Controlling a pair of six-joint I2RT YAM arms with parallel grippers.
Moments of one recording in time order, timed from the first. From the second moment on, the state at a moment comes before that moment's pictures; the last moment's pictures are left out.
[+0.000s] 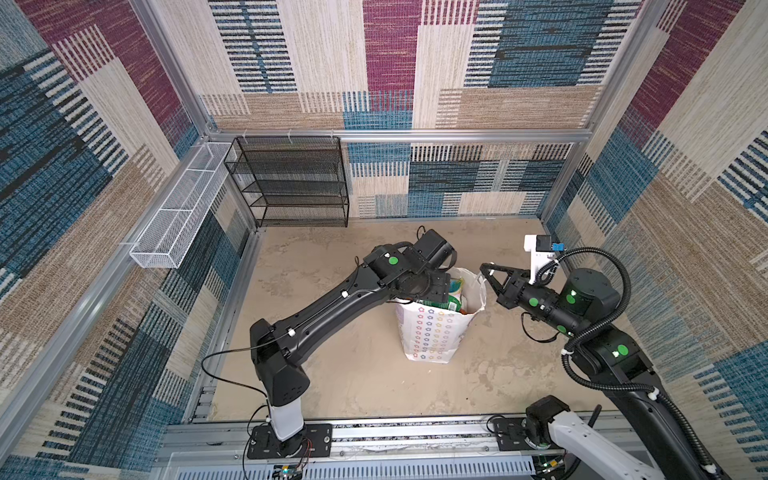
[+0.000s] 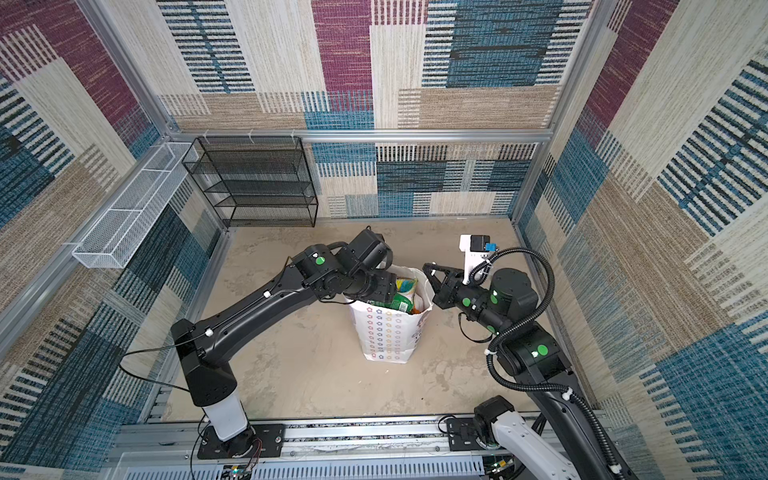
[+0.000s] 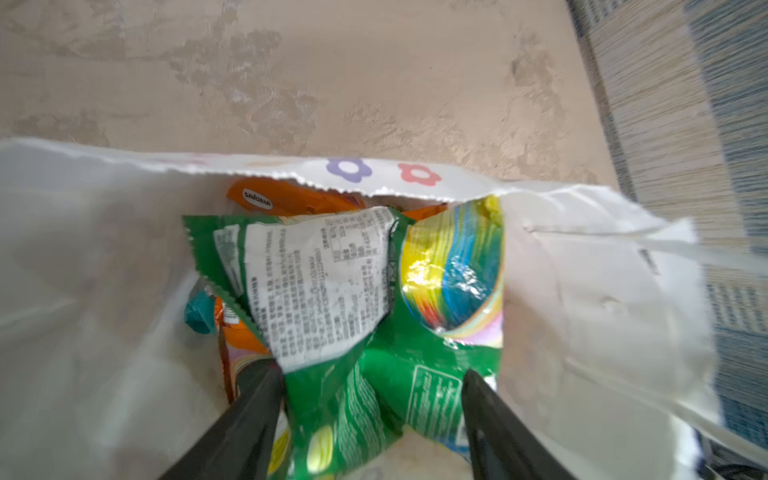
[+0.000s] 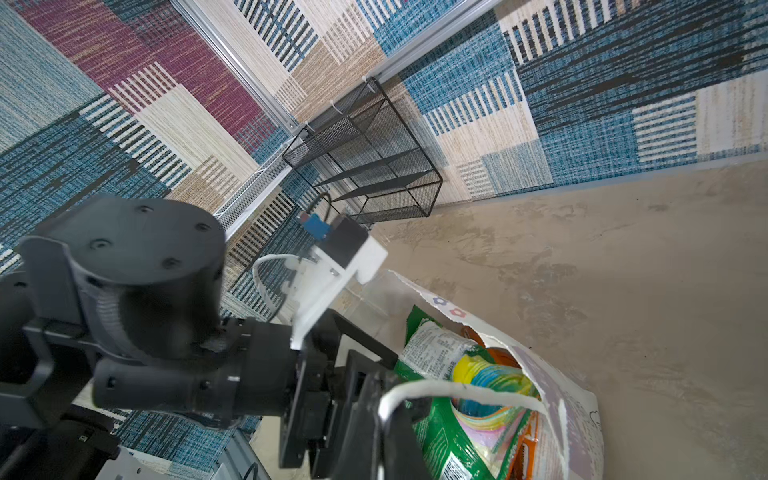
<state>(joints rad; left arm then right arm) -0.96 1.77 1.97 -1.13 -0.10 -0.63 0.41 0.74 0.99 -0.38 -0.31 0.58</state>
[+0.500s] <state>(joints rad) -0.96 1.89 2.08 -1.14 0.01 -0.57 0.41 0.74 0.98 -0.38 -0.31 0.58</state>
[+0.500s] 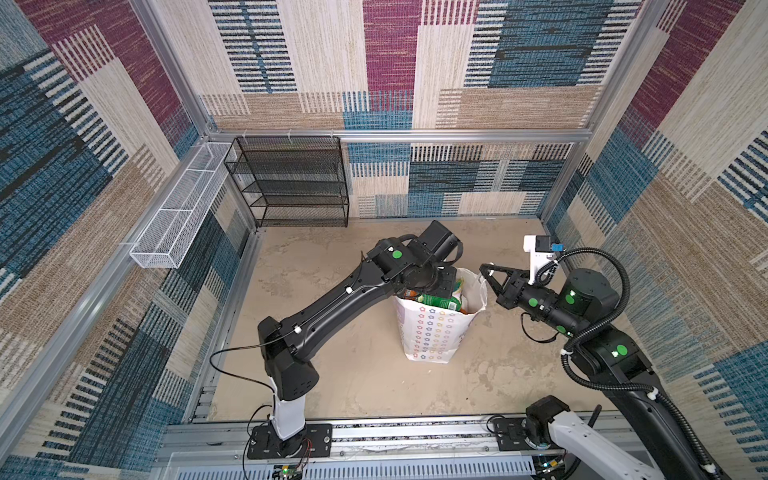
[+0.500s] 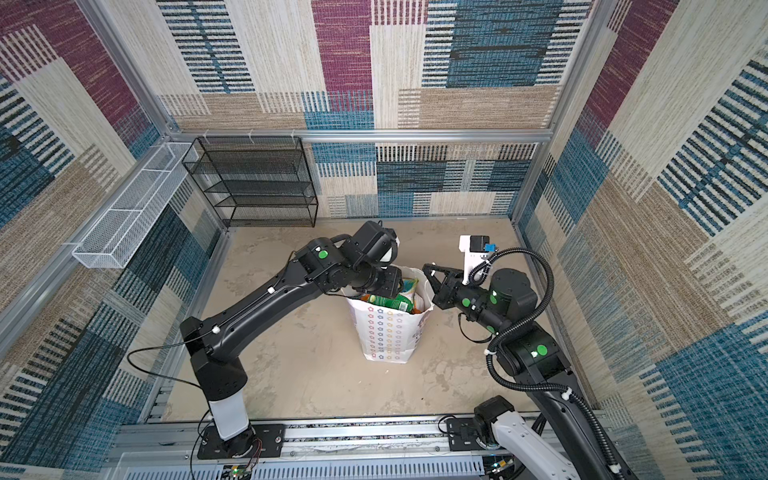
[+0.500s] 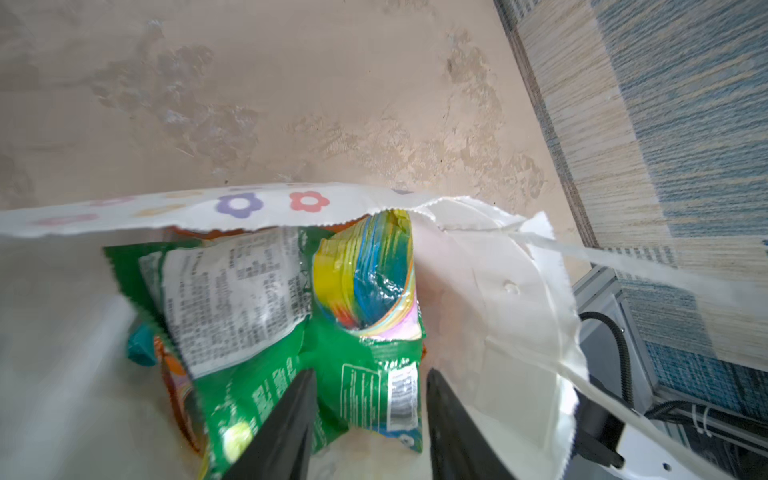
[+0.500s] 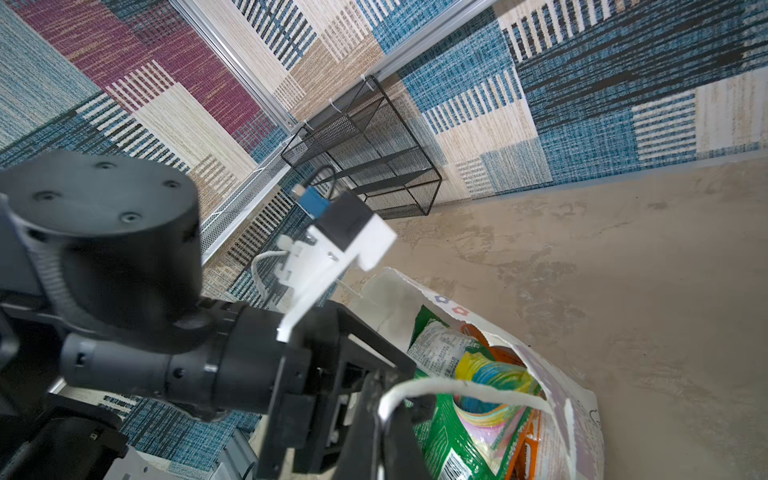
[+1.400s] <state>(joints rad) -0.86 1.45 2.07 -1.23 -0.01 -0.41 0.41 0.72 0.98 -0.40 -0.29 0.58</state>
